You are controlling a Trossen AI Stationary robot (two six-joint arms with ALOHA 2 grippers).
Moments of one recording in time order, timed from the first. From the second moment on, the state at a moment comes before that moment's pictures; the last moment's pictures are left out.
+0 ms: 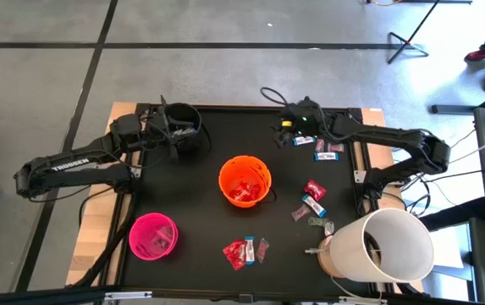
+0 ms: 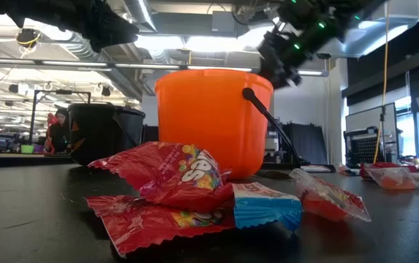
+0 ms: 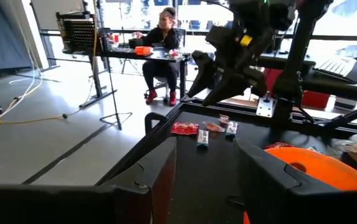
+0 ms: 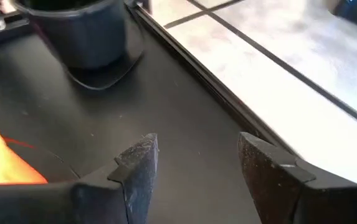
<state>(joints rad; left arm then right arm) 0.43 0.64 0.53 0.02 0.03 -0.01 -0.41 1.36 0.95 -0.16 0.16 0.08</state>
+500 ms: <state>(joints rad) 0.43 0.78 0.53 0.23 0.18 0.02 -0.43 1.33 0.71 -0.27 0.48 0.49</state>
